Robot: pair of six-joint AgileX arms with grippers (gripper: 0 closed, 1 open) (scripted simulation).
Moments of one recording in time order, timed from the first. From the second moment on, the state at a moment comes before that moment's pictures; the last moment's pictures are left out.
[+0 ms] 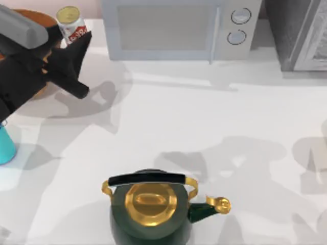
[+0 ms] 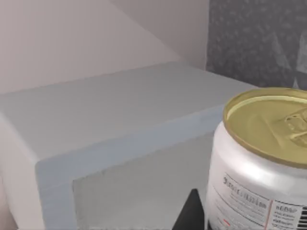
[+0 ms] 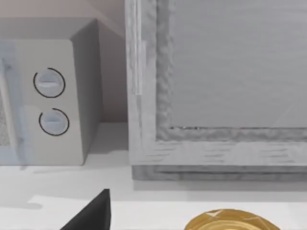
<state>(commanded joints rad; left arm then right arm) -0.20 1.29 0.55 0.74 0.45 0.03 0.00 0.00 0.00 0.00 0.00 0.00</state>
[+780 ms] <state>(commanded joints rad) -0.37 2.25 1.00 1.24 0.96 0.04 0.00 0.00 0.00 0.00 0.00 0.00</state>
